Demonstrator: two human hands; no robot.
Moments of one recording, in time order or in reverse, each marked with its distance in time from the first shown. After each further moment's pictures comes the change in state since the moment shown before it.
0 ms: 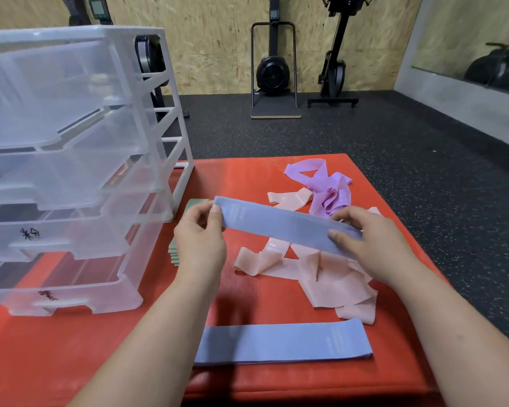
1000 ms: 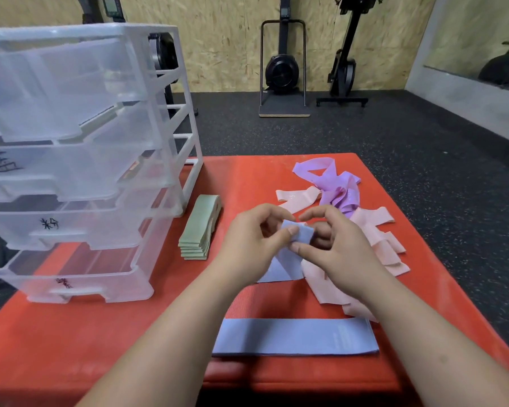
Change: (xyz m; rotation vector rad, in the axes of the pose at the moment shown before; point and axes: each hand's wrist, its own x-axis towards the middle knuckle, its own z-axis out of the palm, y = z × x) left_hand -0.026 0.017 0.015 0.251 -0.623 0.270; right_hand -0.026 -0.064 0.038 0.586 -0.167 -0.060
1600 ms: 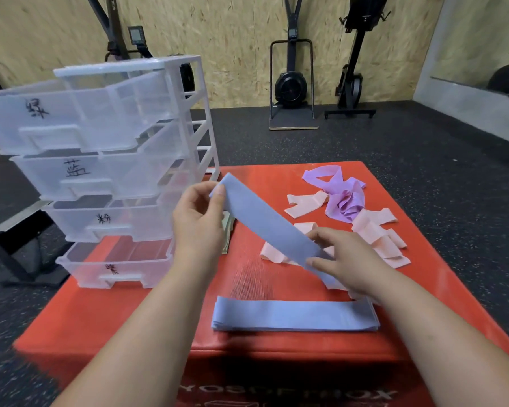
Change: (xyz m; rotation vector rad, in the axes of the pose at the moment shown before) left_hand -0.039 0.026 -0.078 -0.262 0.608 -0.021; right_hand -0.025 0.000 -0.006 -0.568 -0.121 -0.030
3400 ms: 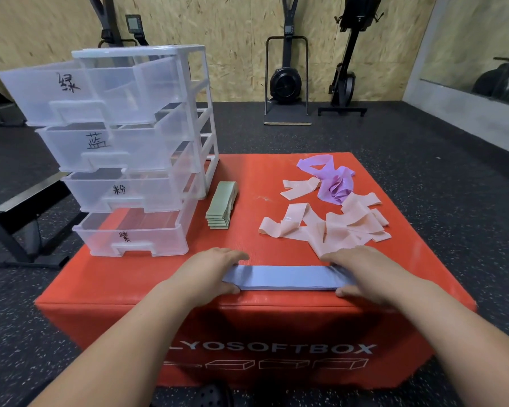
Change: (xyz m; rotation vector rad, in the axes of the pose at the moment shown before) left_hand -0.062 -0.060 -0.084 1.173 -0.984 0.302; right_hand -0.076 0.031 0.001 -0.663 -0.287 -0.065
